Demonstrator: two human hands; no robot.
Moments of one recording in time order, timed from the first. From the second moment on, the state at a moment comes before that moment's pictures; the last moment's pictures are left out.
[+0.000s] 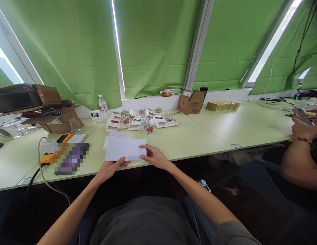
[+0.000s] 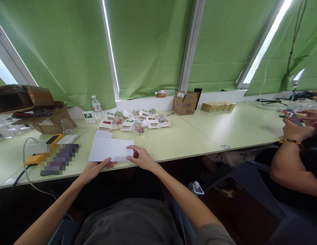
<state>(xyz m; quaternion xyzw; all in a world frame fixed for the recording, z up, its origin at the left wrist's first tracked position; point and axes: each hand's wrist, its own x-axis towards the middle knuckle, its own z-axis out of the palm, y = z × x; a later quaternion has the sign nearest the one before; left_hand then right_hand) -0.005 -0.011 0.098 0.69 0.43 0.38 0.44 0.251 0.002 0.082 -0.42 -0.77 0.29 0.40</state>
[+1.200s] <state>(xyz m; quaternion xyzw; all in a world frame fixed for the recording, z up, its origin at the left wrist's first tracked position) -0.005 -0.002 0.092 0.71 0.41 0.39 0.43 0.255 0.007 0.079 -0.37 -0.70 0.40 0.45</state>
